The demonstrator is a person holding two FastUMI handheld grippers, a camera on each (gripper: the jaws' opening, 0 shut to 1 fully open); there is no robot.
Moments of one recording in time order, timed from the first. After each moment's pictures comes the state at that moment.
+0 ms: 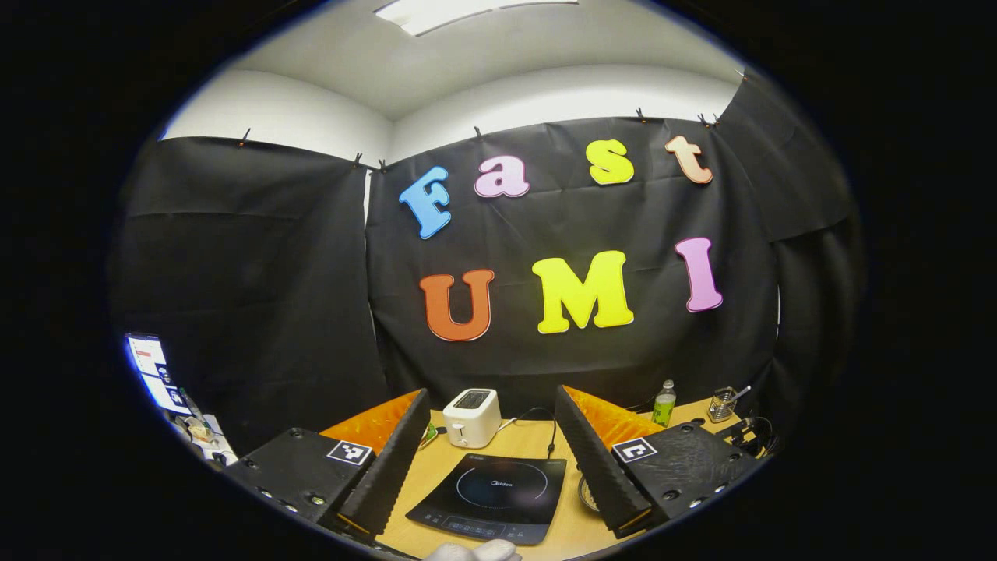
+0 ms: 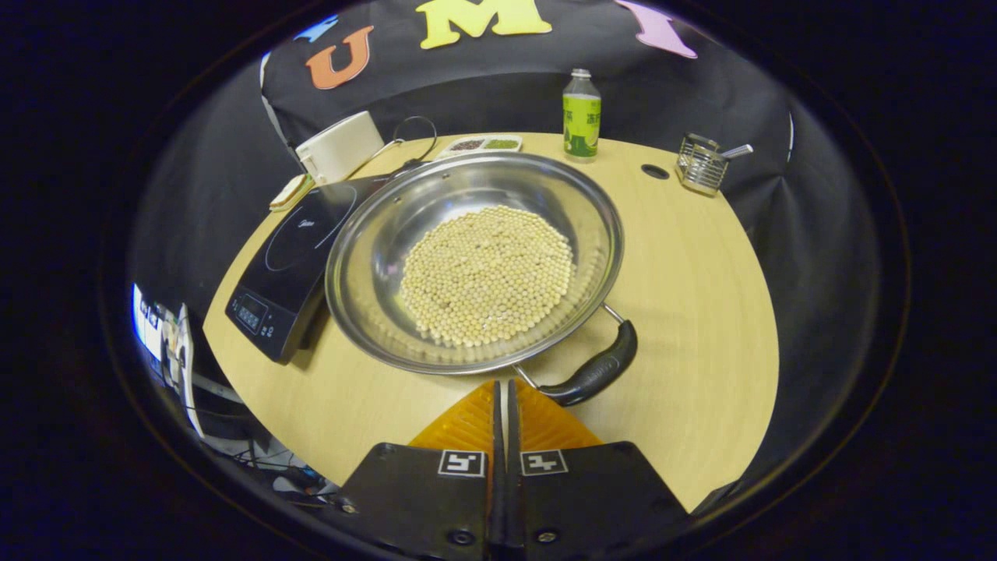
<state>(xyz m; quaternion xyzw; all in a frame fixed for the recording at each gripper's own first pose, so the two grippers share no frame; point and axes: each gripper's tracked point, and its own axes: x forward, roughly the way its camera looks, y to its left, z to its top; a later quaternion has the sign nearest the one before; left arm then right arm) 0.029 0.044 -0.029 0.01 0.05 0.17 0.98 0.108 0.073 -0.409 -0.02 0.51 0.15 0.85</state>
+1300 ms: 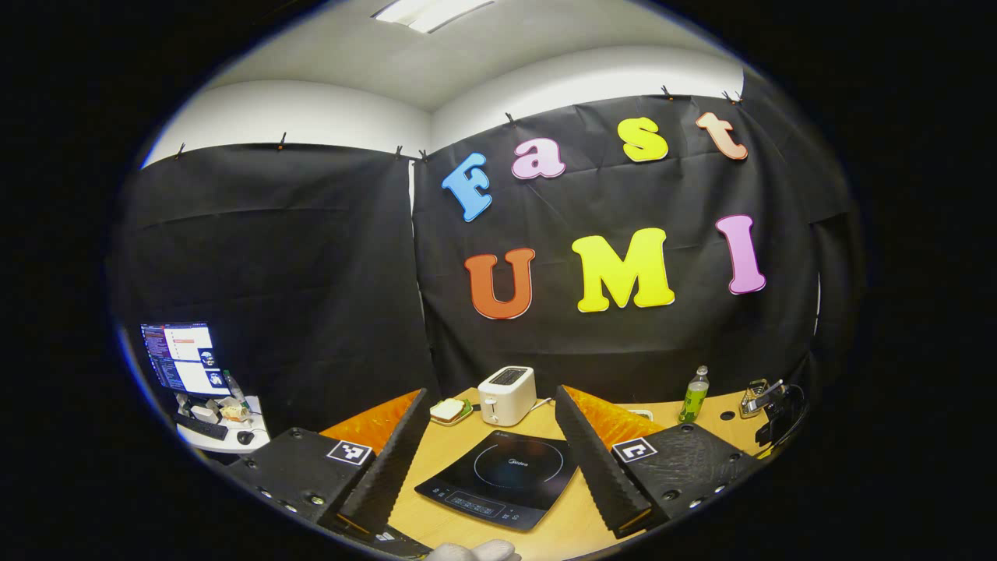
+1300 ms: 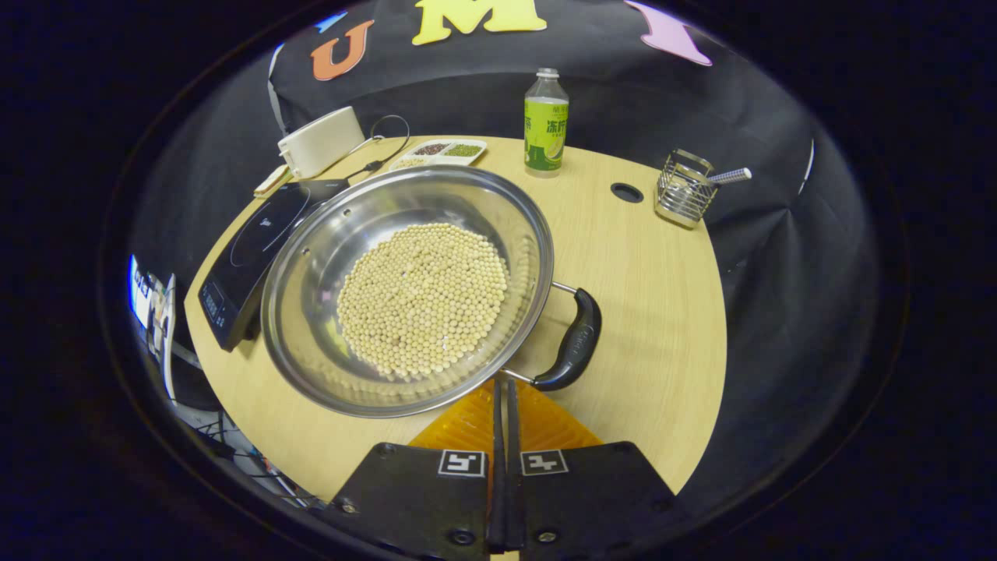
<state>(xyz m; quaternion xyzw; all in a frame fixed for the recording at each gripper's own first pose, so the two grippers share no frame) 0.009 0.009 -0.055 0.01 0.08 0.28 0.96 0.191 -0.012 -0.409 -0.08 0.50 0.17 0.84</state>
